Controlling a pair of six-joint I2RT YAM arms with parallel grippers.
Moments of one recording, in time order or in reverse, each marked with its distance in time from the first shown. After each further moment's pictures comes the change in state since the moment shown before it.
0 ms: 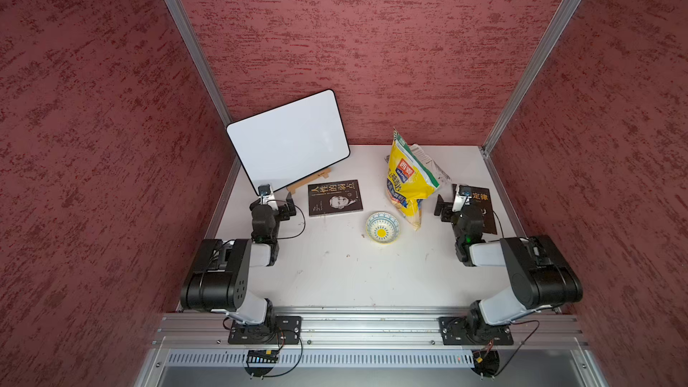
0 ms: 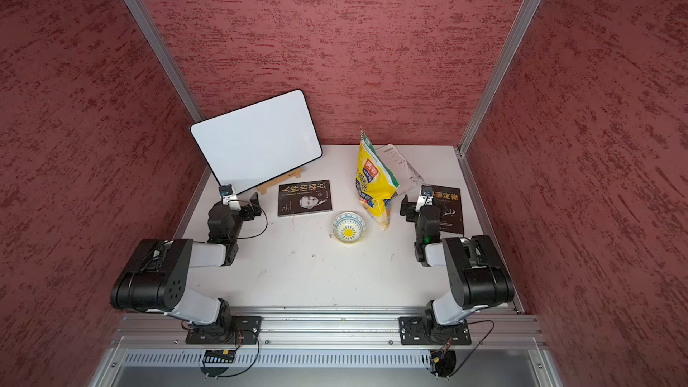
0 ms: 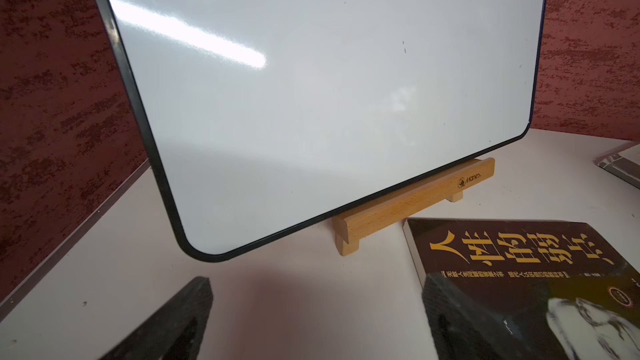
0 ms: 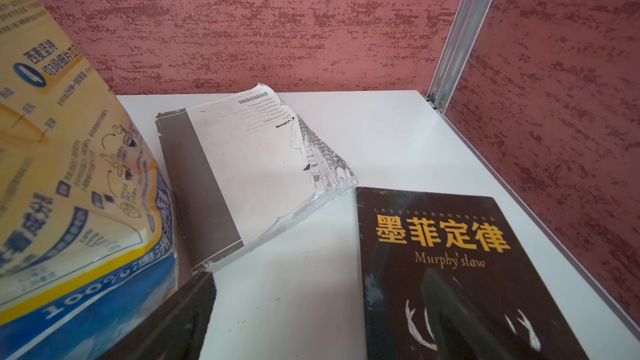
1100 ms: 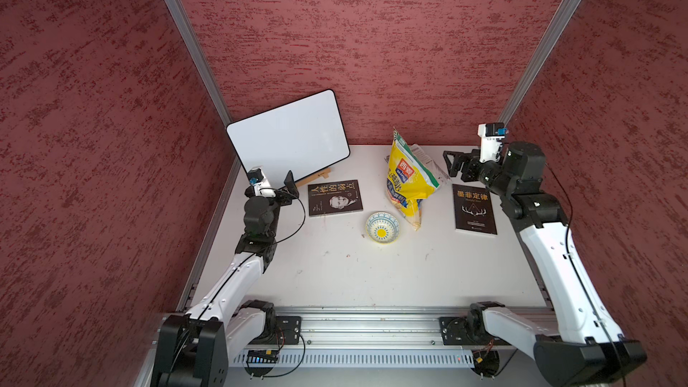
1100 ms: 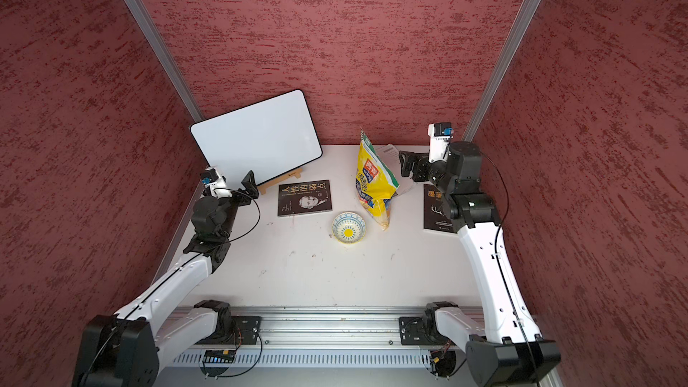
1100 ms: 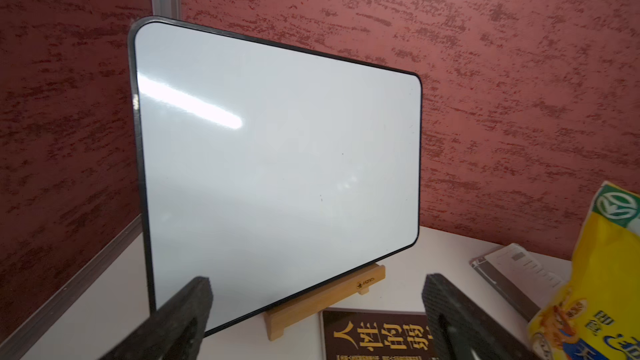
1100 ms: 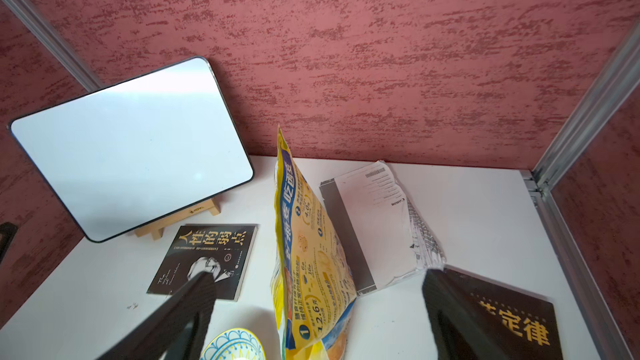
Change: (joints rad) left arm -0.135 -0.500 0.178 -0.480 -0.039 -0.178; right arm 0.019 -0.386 1.005 -1.528 -0.433 0.058
